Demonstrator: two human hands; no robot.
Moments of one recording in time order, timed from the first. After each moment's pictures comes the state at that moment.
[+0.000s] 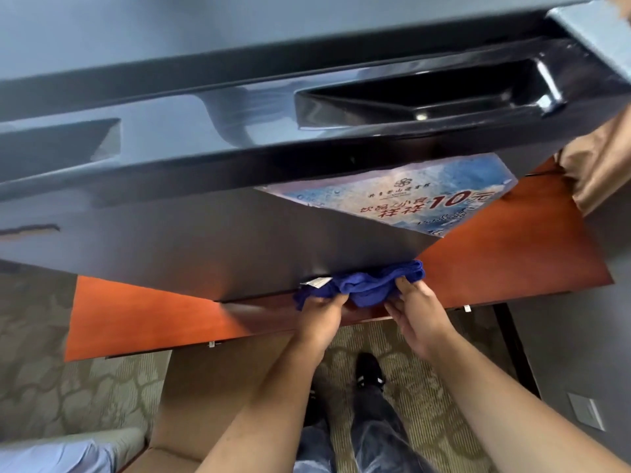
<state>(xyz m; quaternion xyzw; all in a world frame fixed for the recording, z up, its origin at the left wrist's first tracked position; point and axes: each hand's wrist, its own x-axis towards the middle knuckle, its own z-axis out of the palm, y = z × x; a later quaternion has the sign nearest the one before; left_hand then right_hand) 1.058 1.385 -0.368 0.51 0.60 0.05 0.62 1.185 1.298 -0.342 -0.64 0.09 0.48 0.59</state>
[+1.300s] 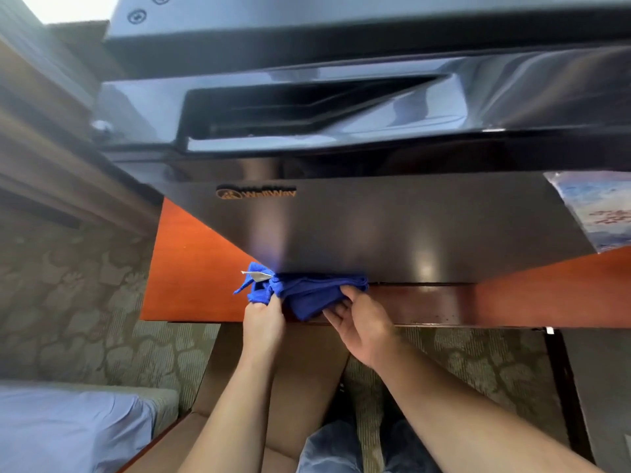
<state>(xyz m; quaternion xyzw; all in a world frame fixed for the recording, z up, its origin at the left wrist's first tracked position) 0.863 1.479 -0.367 0.46 0.72 0.18 0.49 1.006 1.418 -0.353 -0.49 0.24 0.63 0.56</state>
